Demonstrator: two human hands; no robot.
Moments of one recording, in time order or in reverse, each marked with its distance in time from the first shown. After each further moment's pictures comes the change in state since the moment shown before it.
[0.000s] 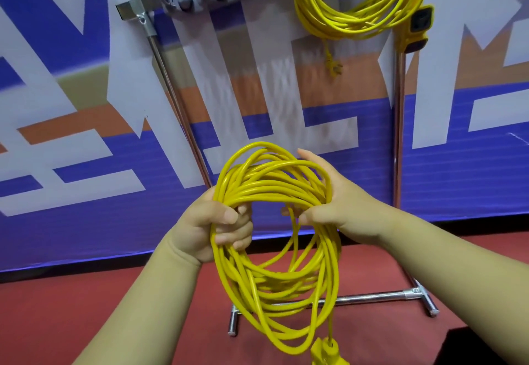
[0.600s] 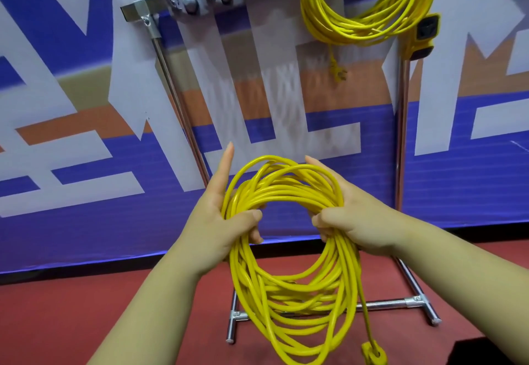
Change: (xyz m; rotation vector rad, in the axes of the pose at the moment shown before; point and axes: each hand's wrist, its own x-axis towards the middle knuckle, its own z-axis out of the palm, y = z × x) left_hand -0.011 0.003 0.028 0.706 0.498 0.177; right_hand -0.002 0.003 -0.005 -0.074 0.041 0.069
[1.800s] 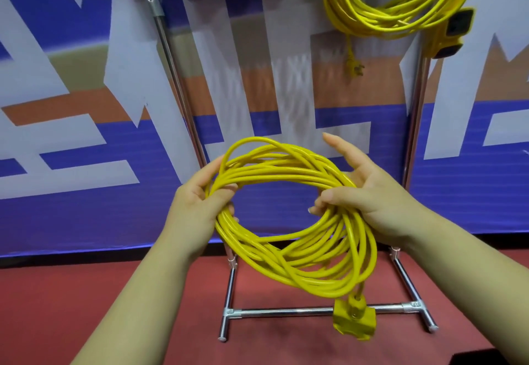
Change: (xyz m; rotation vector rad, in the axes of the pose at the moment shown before) left_hand 0.035 -0.053 -0.038 -0.077 0.278 -0.025; right_hand 0.019 -0.015 -0.007 0.193 0.085 -0.092
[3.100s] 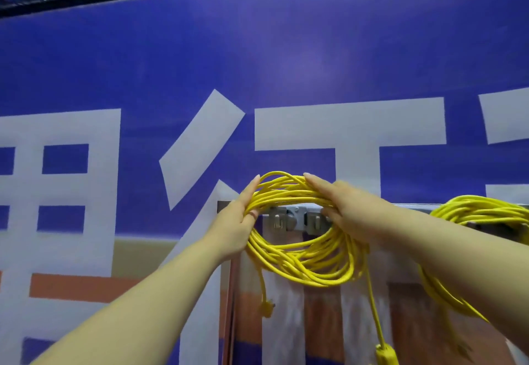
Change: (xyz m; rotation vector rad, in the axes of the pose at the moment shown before) left_hand 0.318 0.182 -0.115 0.537 0.076 0.484; right_hand 0.332 -0.261 0.045 -1.643 0.124 -0.548
